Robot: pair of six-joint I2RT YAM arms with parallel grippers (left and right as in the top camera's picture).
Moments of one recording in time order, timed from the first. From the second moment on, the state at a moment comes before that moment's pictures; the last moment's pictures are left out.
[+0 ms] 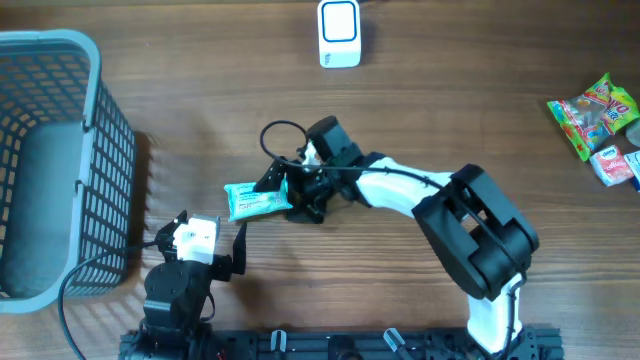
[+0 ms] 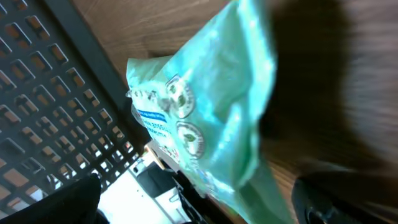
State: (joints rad) left arm -0.16 0.01 0.15 -0.55 -0.02 0.05; right arm 0.68 2.05 1.11 -0.01 -0.81 1.21
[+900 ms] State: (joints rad) left arm -0.16 0.01 0.15 -0.55 -0.02 0.05; right arm 0.66 1.45 1.09 -0.78 -0.50 1.93
